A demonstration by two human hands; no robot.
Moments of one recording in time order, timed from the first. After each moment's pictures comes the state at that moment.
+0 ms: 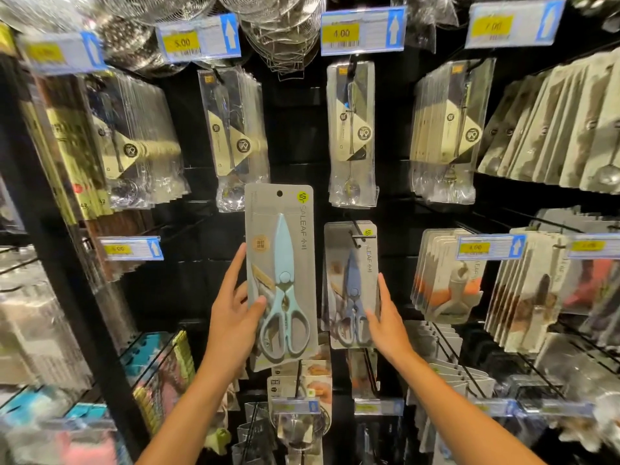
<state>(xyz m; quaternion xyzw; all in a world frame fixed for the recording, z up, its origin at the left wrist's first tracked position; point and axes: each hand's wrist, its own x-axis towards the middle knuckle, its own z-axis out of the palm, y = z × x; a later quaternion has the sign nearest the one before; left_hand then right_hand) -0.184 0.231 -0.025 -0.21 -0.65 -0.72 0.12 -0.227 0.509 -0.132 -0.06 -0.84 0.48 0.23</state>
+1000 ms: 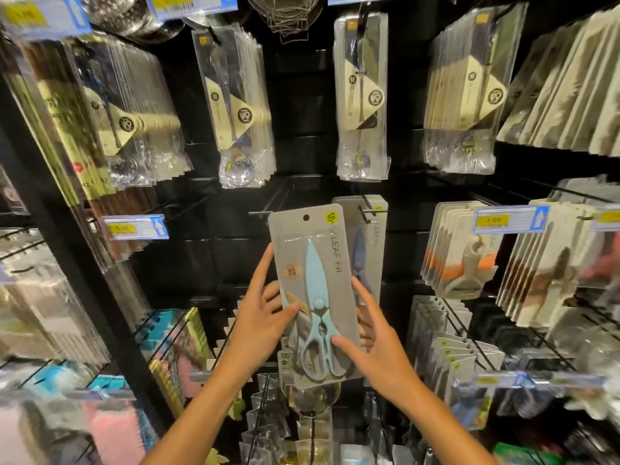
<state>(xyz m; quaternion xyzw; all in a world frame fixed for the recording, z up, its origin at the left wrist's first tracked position) -0.191 0.235 -0.066 -0.26 -0.69 -0.68 0.05 -0.128 0.434 -0.115 0.09 -0.78 0.60 0.16</state>
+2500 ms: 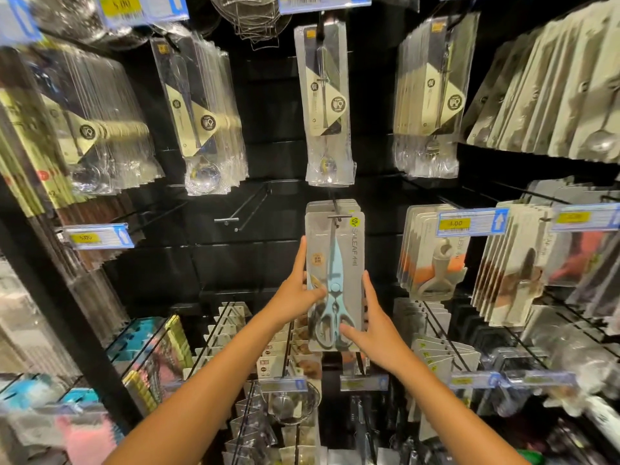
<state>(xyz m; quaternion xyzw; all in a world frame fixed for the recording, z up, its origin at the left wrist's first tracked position) -0.247 0.332 -0.054 -0.29 -0.79 -0.53 -0.09 -0.166 0.504 -0.122 0.02 -0.85 0.51 0.11</state>
